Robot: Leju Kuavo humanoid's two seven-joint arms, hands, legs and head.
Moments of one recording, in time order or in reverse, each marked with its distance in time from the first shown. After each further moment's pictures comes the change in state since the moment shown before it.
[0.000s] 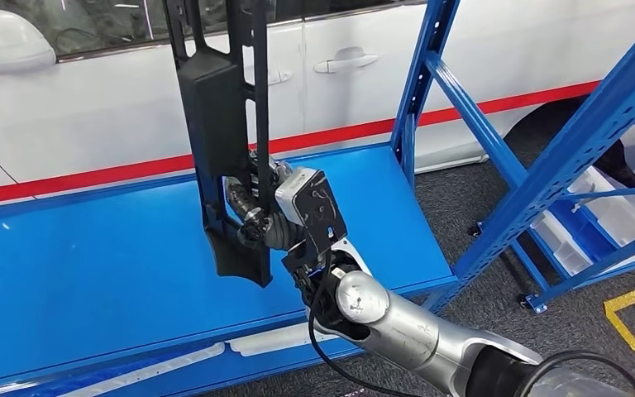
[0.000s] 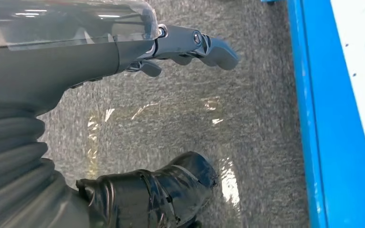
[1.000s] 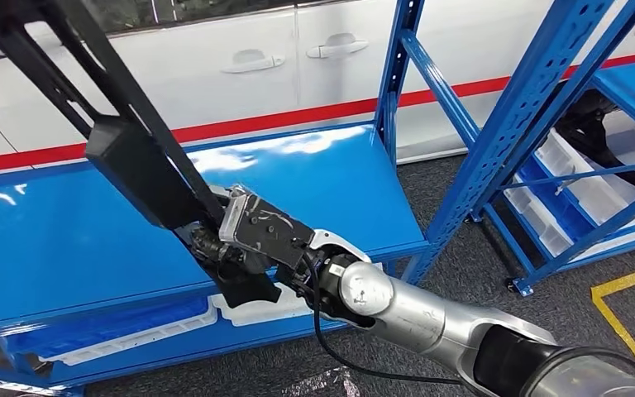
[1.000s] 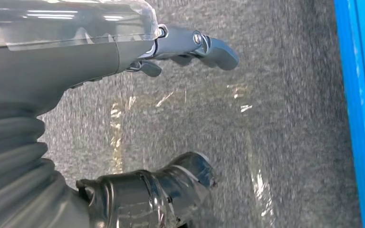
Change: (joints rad) left arm -0.011 -0.005 0.000 0.000 -0.012 -0.020 0.011; right arm -0.093 -0.081 0.079 -0.006 0.003 0.245 0.230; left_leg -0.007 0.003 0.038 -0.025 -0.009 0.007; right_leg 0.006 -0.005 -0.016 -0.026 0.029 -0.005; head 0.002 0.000
